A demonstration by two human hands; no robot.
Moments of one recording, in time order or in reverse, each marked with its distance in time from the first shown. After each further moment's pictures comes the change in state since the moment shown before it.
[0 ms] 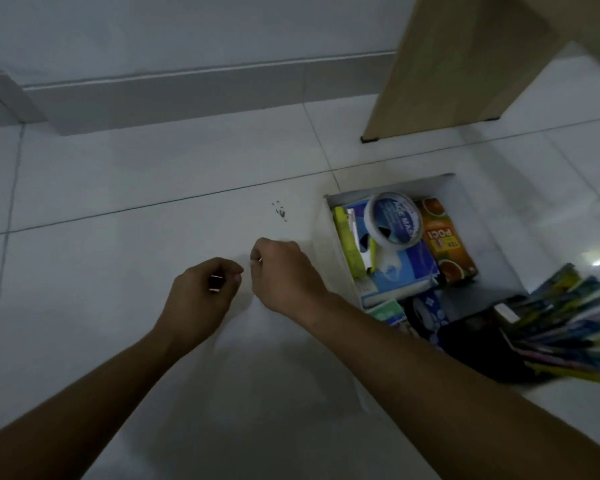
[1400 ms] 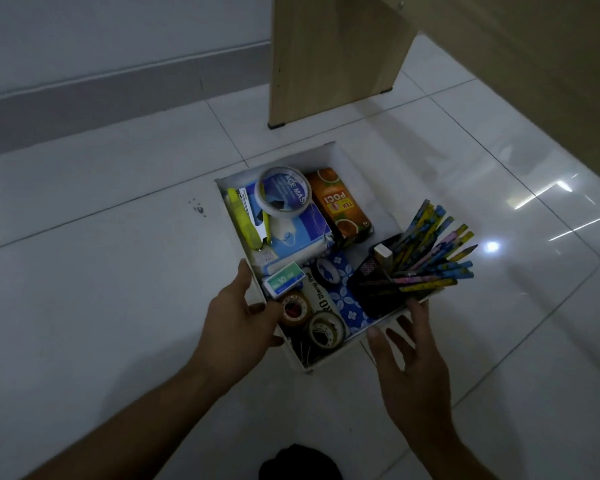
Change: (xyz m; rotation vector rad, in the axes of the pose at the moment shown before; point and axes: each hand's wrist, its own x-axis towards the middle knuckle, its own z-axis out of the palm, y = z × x) left_hand -0.077 0.113 0.077 -0.513 -0.384 -0.071; right_hand -0.239 0.140 -0.022 0.496 0.715 0.481
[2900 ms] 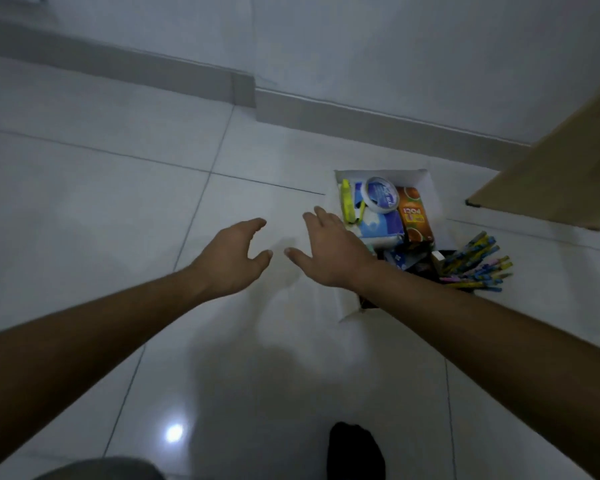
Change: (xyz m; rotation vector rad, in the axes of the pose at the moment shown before) left_hand -0.129 0.003 -0.237 0.605 0.498 -0.089; right_hand -0.031 -0.257 0.223 -0.832 -0.944 -1.000
